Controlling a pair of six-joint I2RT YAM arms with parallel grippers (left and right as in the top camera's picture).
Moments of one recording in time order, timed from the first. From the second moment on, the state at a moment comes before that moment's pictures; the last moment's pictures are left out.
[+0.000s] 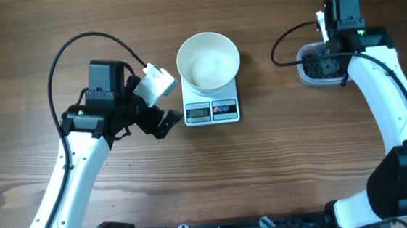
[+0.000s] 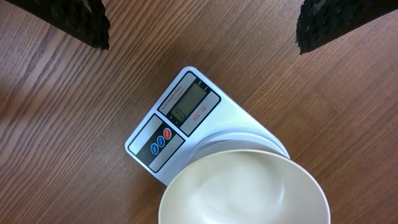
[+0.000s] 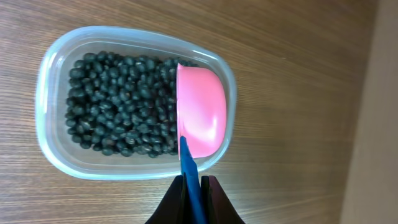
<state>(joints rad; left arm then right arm) -0.18 1.32 1.03 -0.74 0.46 0.56 0.02 1.66 1.38 -0.87 0.42 -0.27</state>
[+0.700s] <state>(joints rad) -0.18 1.32 1.03 -0.74 0.46 0.56 0.03 1.68 1.34 -0.85 0.42 -0.20</state>
